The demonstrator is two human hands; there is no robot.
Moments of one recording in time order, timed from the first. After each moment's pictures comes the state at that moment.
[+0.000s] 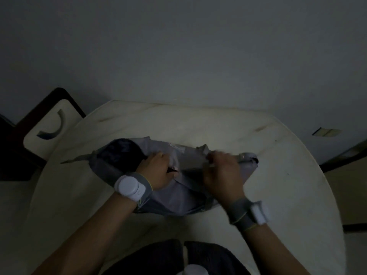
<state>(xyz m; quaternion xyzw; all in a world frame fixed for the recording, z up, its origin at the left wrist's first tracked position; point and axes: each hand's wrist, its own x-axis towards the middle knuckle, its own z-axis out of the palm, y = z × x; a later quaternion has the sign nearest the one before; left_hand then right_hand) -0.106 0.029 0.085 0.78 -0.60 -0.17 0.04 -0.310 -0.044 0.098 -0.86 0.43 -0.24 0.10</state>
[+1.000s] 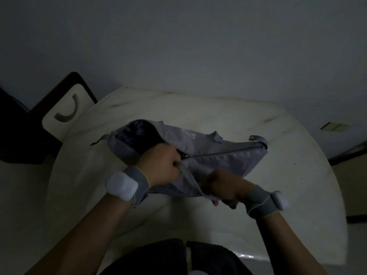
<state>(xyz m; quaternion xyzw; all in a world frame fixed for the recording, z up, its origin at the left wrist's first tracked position) -0.121 0.096 0.135 0.72 -0.66 -0.13 0.17 -0.314 0.003 0.124 -0.82 0.33 0.24 0.41</state>
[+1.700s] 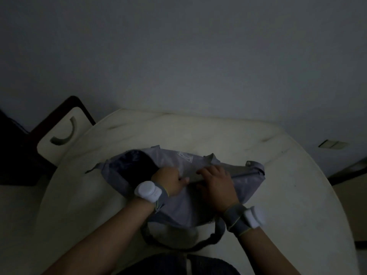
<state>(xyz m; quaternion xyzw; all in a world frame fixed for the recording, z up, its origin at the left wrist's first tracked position) -0.118 0.021 0.087 0.81 -0.54 -0.23 0.07 -0.285 -0.046 0.070 -0.92 0.38 -0.08 0.07</state>
